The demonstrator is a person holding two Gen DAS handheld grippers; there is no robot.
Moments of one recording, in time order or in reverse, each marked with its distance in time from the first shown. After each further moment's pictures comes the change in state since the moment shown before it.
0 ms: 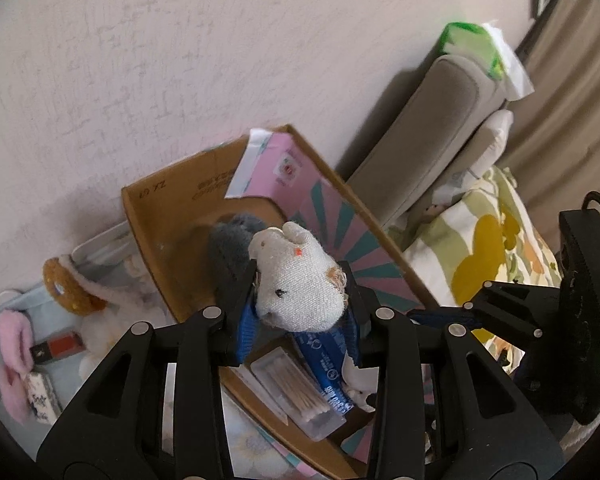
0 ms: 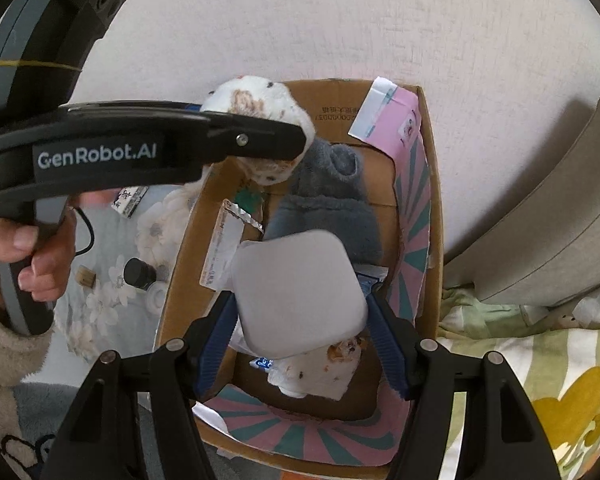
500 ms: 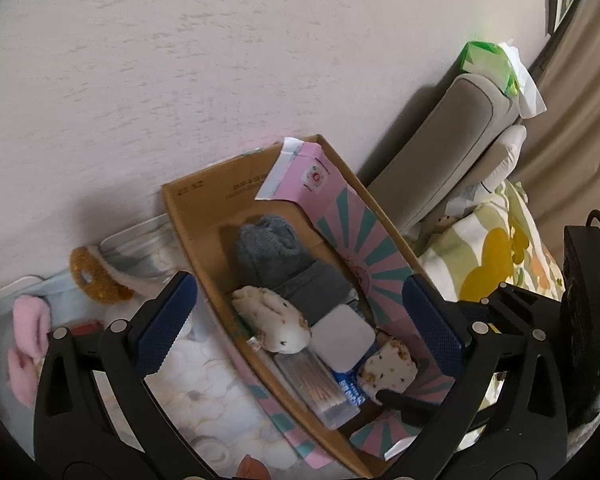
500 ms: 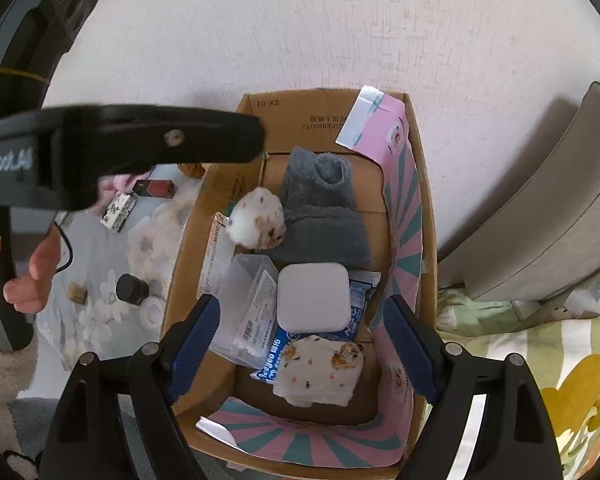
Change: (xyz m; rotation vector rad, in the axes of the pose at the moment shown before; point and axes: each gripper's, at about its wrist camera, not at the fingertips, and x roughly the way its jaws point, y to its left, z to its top) left arm -0.025 0.016 -0.008 -0.044 -0.048 0.035; right arm -0.003 0.009 0.002 0.036 -0.046 -0.064
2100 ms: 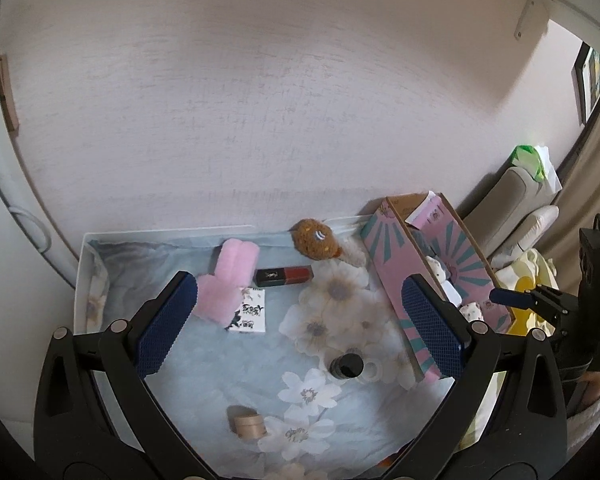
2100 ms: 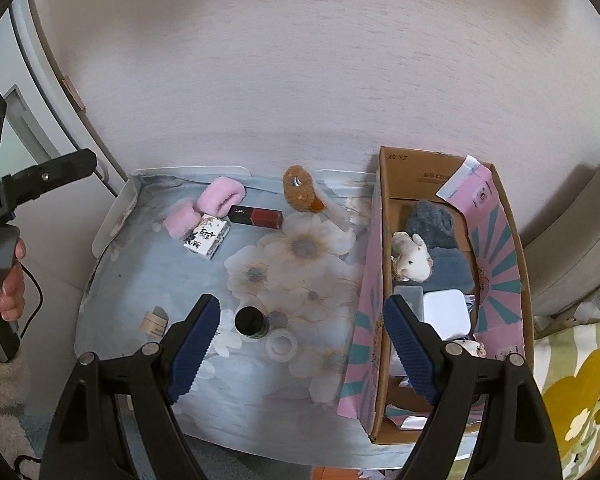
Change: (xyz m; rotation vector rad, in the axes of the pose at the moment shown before) left arm -0.212 0.174 -0.119 -0.198 -0.248 0.171; right arm -0.033 0.156 0.014 -0.039 -0.100 -0.008
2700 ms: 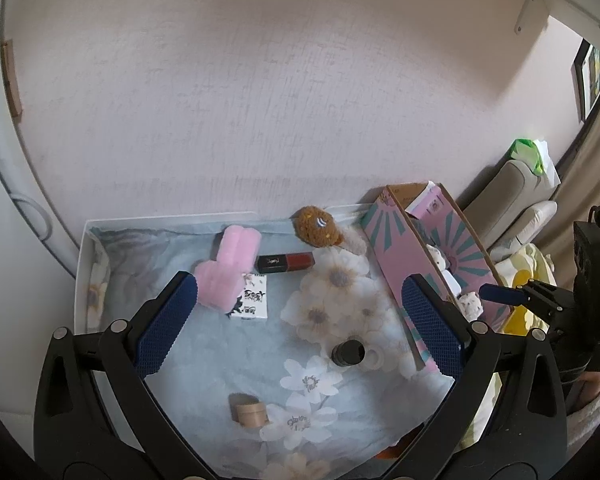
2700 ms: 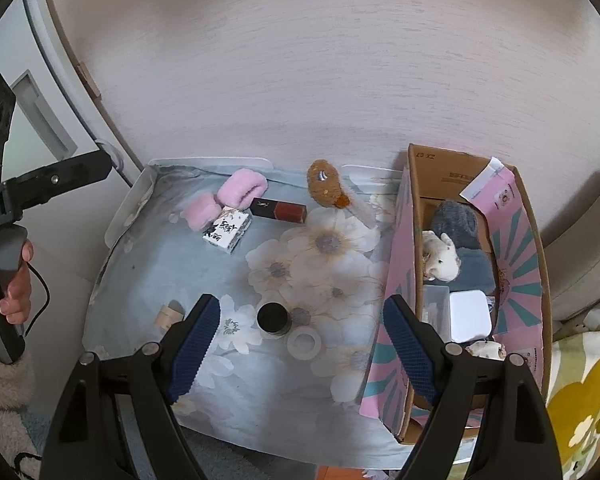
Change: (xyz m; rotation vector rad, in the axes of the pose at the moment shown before) left arm -0.002 0.005 -0.008 -0.004 0.027 -0.008; right arm 0.007 0.020 -0.002 -0.029 0.018 0.039
